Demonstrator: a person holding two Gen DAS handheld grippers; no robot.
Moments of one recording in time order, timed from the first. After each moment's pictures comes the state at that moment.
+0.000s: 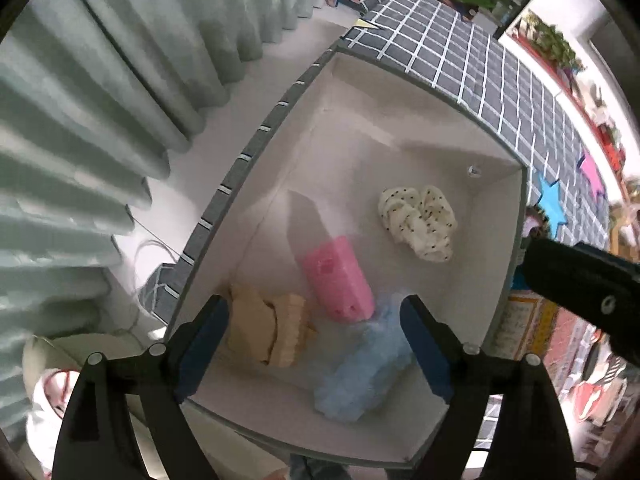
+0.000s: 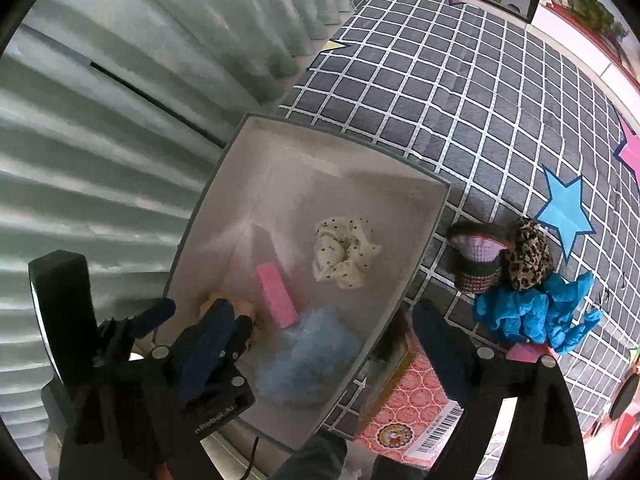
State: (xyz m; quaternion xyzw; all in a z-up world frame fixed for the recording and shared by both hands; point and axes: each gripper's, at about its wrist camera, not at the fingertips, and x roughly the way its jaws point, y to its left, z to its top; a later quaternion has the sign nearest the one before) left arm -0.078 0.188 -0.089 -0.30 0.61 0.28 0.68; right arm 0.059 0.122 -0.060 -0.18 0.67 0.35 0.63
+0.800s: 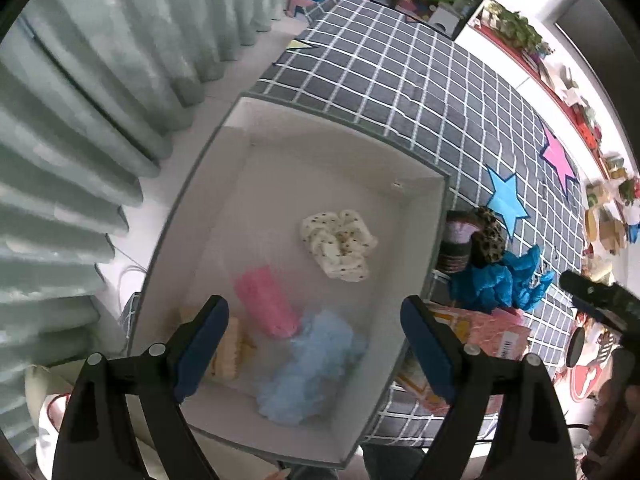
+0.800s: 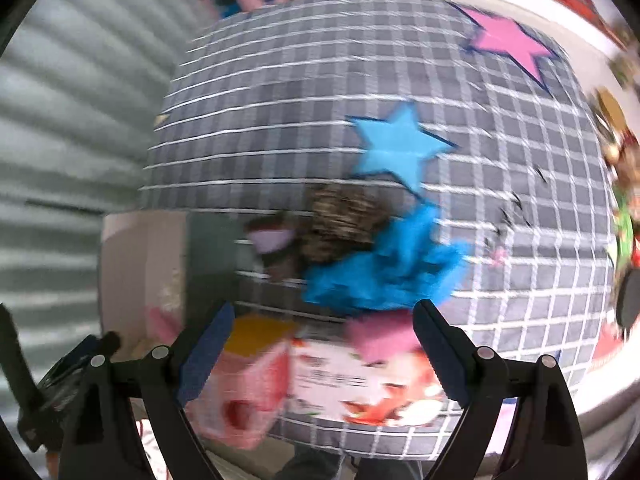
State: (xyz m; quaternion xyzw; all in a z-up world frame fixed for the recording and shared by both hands) left arm -0.016 0.158 -0.061 -0.27 0.62 0.24 0.70; right arm 0.169 -0.061 -0.075 -0.05 0.70 0.20 0.68
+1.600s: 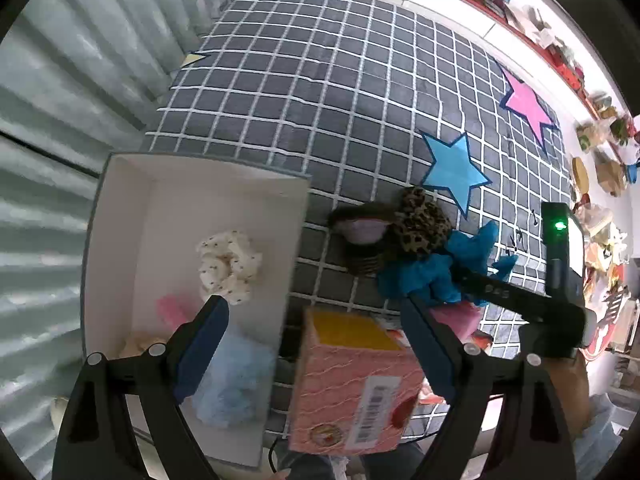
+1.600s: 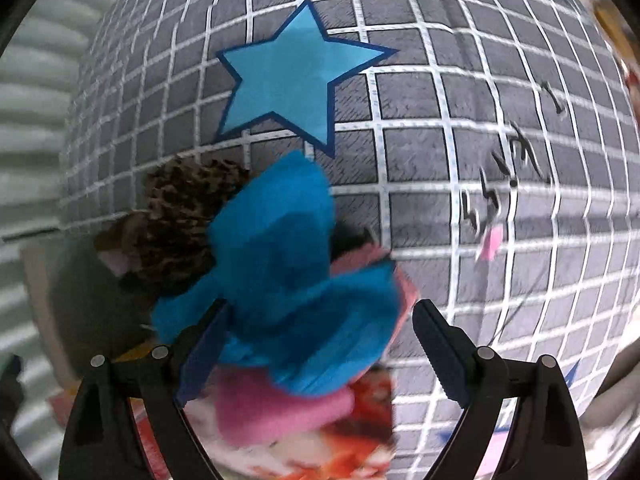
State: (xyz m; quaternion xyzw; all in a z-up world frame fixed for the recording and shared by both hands) left arm 0.089 0.084 -0.065 -0.21 0.67 0.18 0.69; right arm 0.208 -0.110 -0.199 -0.06 0.76 0.14 0.63
